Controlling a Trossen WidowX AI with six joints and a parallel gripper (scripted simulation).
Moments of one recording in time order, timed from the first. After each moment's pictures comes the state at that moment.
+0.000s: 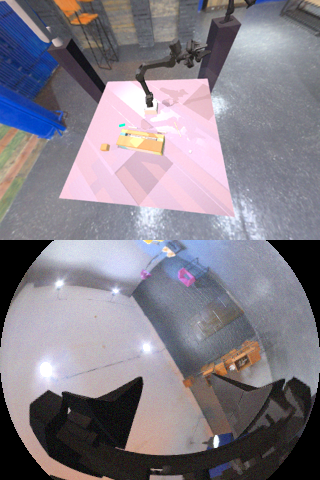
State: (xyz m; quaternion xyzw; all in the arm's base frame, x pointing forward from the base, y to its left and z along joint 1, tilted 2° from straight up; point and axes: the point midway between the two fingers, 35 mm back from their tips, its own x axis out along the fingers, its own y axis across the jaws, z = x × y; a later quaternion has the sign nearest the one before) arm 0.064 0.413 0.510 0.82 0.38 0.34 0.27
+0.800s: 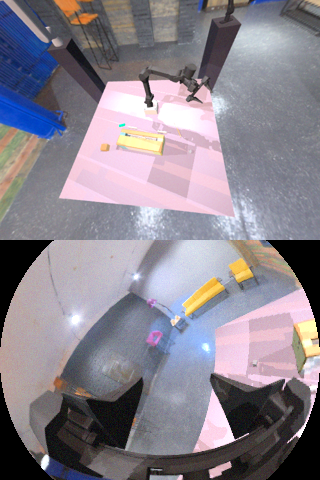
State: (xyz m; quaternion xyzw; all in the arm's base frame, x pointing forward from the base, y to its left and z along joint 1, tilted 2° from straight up) arm 0.263 0.396 0.348 0.38 0.24 0.24 0.86
